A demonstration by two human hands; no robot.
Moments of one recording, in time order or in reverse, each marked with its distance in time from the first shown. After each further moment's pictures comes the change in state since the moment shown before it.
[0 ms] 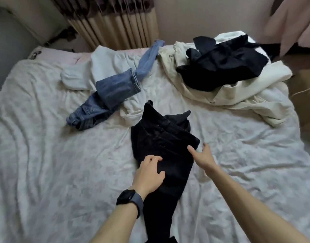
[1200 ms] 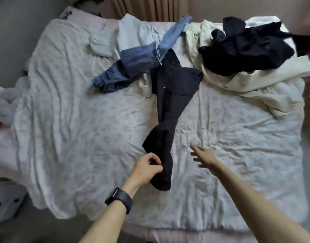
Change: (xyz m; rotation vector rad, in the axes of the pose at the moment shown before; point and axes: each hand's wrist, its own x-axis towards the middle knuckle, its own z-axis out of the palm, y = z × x) left_hand -0.126 0.013 0.008 -0.676 0.062 -0.314; right_hand -0.085 0.029 -0.030 -0.393 -0.354 0.088
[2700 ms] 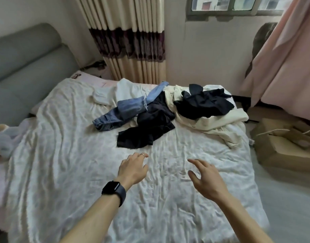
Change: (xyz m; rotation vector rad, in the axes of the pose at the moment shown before) left_hand -0.139 0.060 -0.050 0.843 0.176 0.403; right_hand -0.277 -0.001 -0.017 -0.620 0.494 -0.526
